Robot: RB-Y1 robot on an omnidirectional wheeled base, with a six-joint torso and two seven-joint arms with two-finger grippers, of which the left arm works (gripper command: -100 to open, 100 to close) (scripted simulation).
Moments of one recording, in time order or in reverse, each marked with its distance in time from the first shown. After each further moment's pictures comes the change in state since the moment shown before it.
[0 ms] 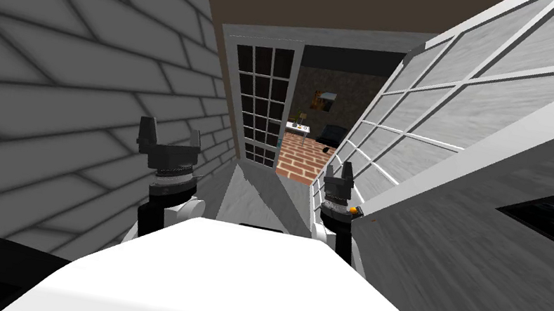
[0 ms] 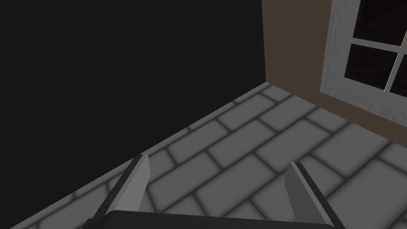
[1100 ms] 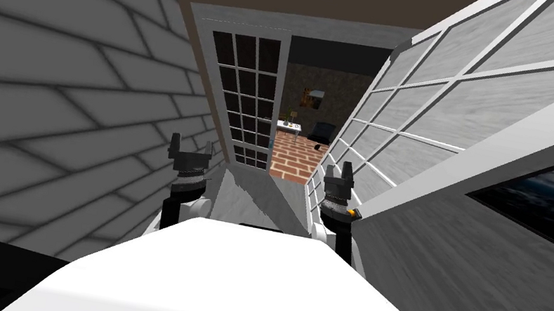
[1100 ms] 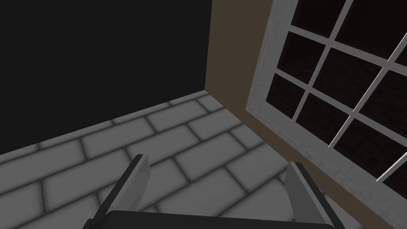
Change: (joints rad) arm -0.071 0.034 0.006 0.229 0.061 -0.036 0.154
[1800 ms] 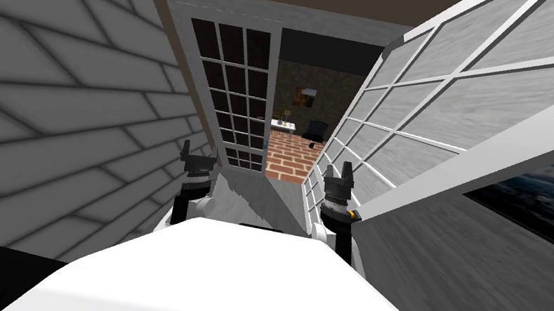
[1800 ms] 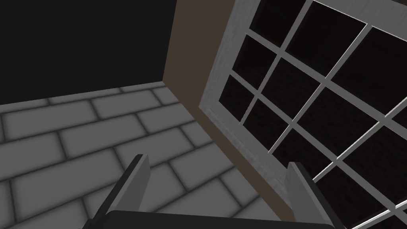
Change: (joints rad) arm -0.066 0.016 0.009 0.164 0.047 -0.011 0.112
